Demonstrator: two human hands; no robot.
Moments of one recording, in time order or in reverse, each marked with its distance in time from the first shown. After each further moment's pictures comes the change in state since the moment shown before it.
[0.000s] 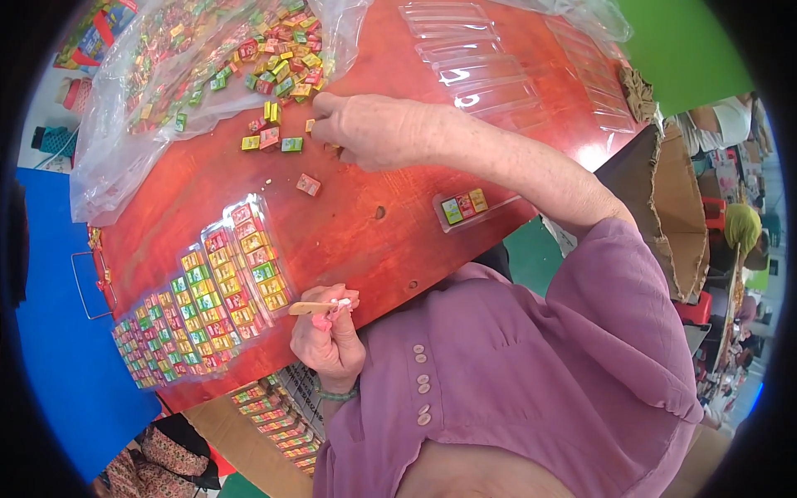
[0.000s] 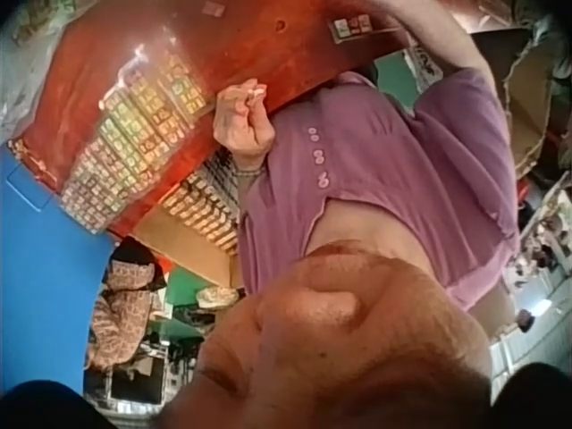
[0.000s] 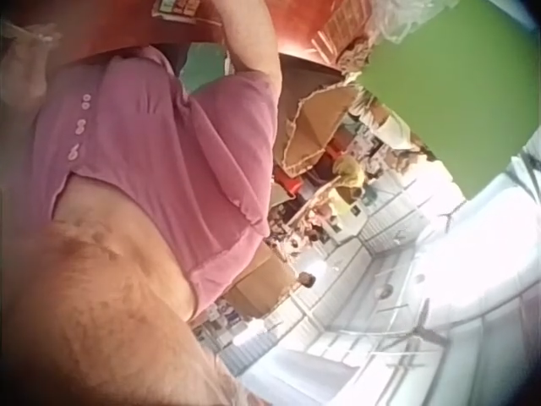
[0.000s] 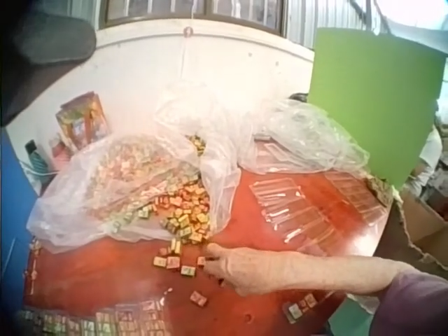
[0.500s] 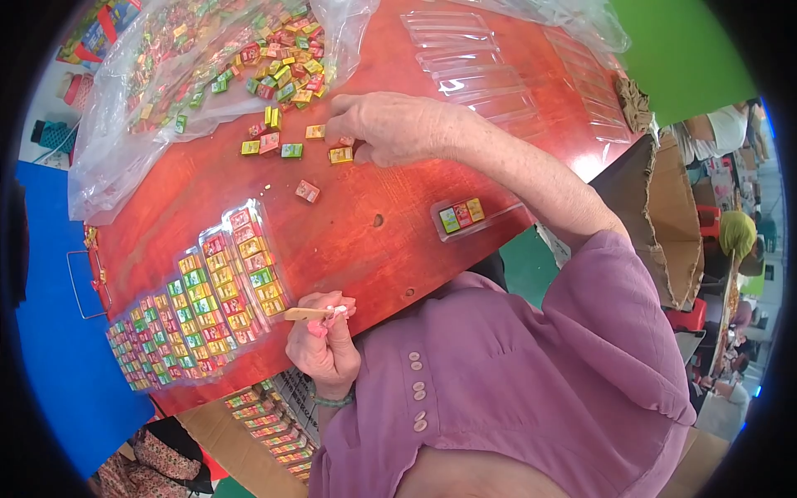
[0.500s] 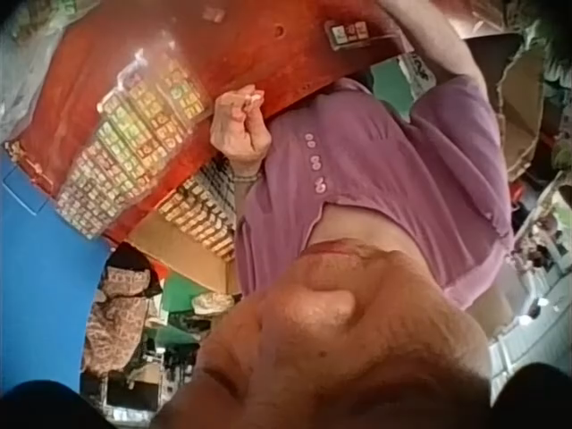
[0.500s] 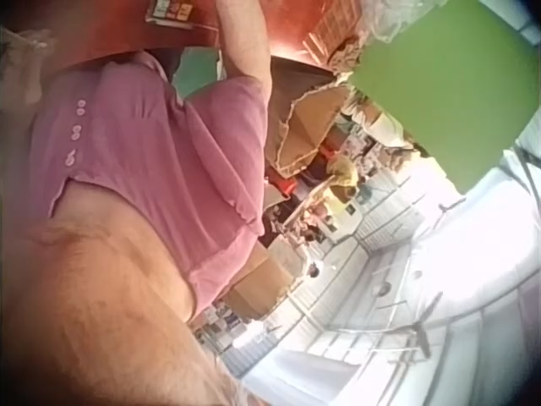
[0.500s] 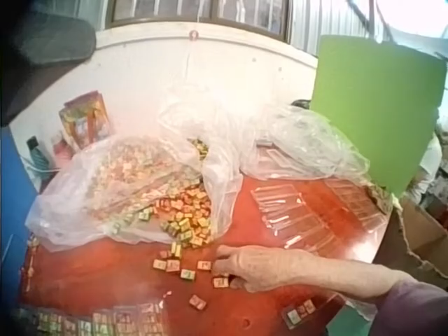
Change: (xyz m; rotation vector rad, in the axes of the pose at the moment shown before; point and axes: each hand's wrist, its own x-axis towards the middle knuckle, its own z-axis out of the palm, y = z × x) left_hand -0.003 0.002 -0.003 -0.047 0.007 -0.056; right_hand -0.008 0.009 -0.013 0.052 -0.015 0.021
